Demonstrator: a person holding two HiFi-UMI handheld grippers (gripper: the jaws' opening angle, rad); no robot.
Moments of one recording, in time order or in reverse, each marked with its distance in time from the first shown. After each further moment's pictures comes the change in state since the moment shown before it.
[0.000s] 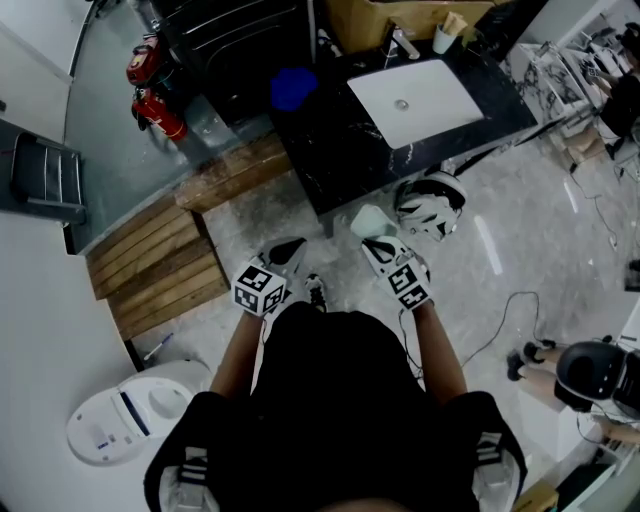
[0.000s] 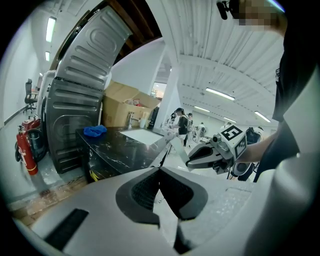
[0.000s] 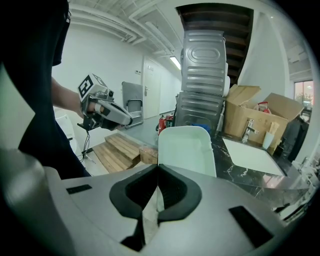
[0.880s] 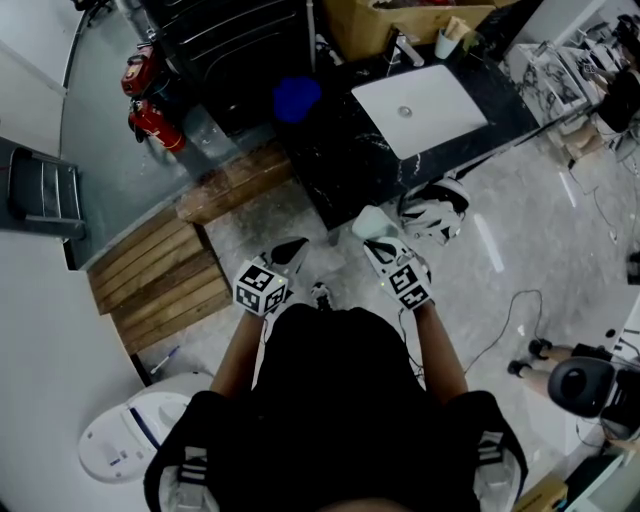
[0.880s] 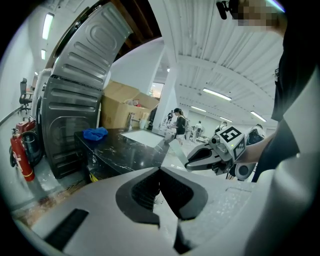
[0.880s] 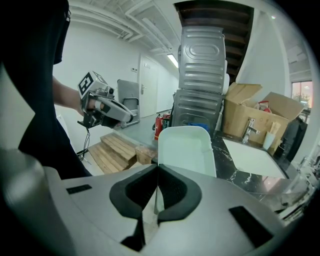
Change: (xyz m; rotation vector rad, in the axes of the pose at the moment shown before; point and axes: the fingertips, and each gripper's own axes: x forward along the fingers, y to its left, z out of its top) left arm 0.007 0.047 0.016 0.018 0.001 -0.045; right arm 0.040 -0.015 0.016 0.022 0.018 -0.031
